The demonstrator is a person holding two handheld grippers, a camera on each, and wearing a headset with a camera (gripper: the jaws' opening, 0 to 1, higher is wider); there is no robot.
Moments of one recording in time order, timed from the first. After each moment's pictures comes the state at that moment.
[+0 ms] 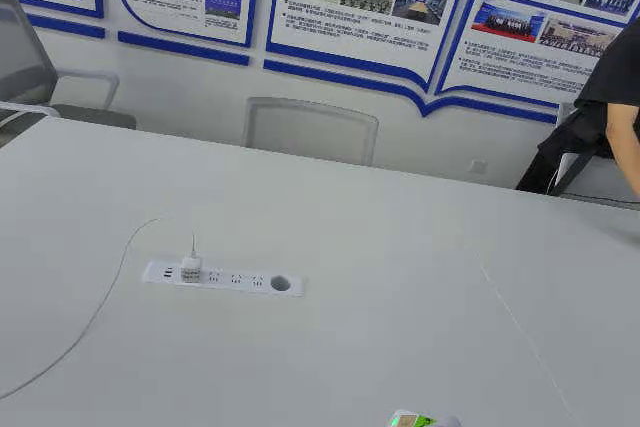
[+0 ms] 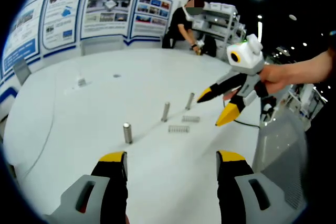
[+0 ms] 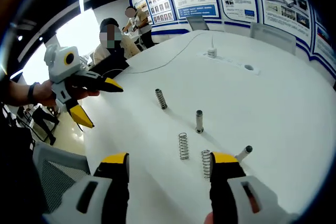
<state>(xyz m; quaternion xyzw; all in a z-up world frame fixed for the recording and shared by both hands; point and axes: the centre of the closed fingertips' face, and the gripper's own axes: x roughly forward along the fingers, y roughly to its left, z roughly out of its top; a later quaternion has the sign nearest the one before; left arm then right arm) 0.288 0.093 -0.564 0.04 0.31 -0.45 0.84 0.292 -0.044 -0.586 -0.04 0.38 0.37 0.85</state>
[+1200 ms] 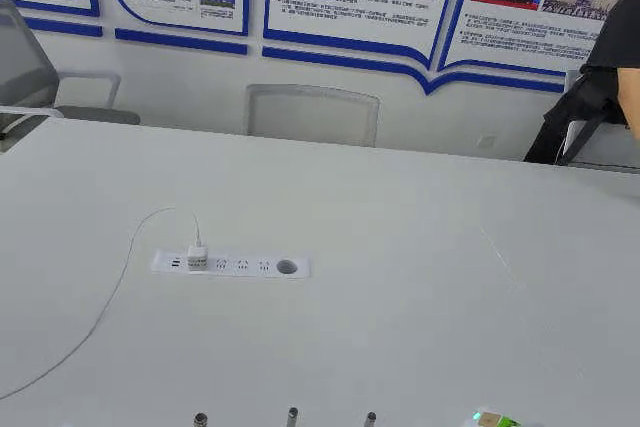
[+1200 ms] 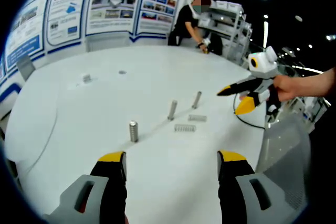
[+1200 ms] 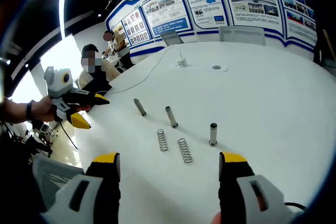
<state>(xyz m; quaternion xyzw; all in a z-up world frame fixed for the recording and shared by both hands) 0.296 0.098 -0.568 0.04 0.32 -0.42 0.85 0.283 -0.094 -0.580 0.04 0.34 0.29 0.89</state>
